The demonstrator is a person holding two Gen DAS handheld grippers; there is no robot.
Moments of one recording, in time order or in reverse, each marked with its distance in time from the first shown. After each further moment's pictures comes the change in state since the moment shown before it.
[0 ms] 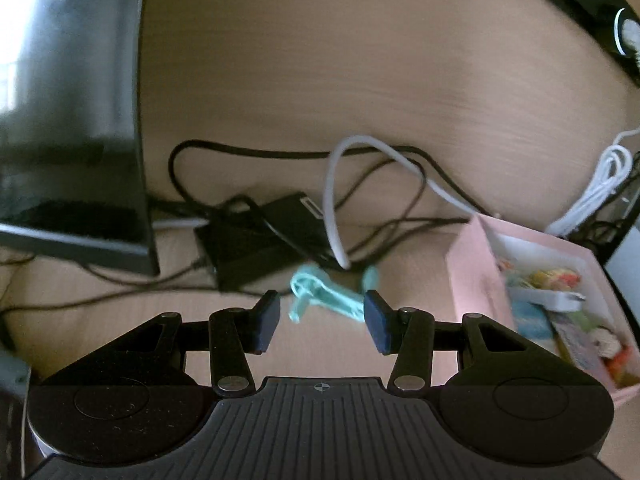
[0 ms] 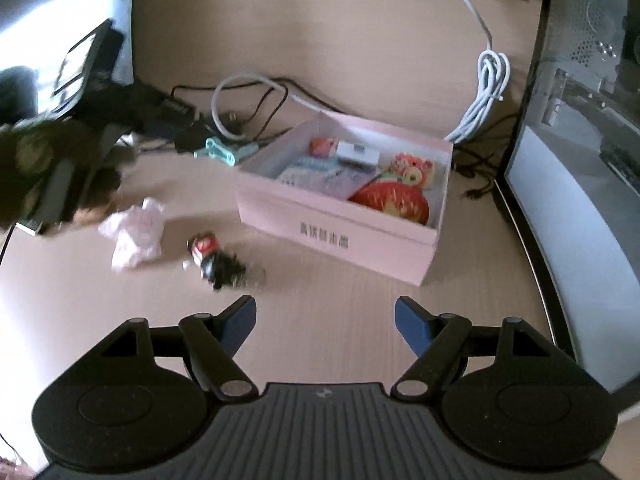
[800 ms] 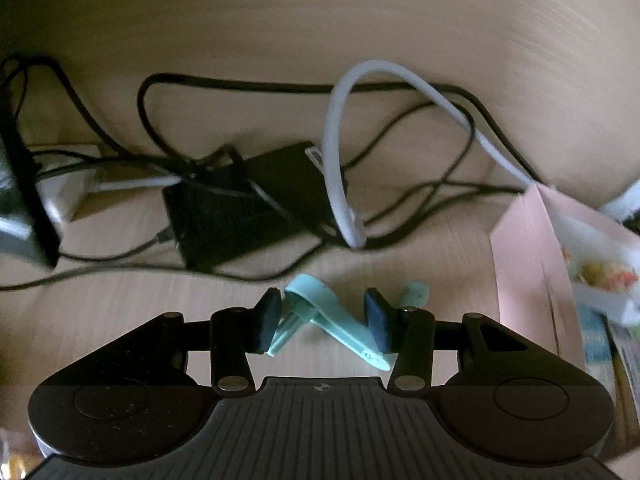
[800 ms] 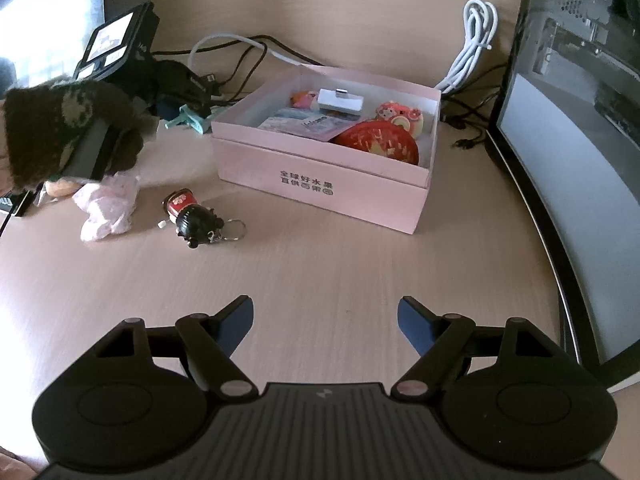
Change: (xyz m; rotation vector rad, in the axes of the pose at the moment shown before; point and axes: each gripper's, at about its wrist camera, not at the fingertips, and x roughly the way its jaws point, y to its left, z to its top) left arm 0.061 -0.014 -0.004 -0.039 0.156 0.081; right arm 0.021 -0.006 -0.016 0.053 0.094 -0.025
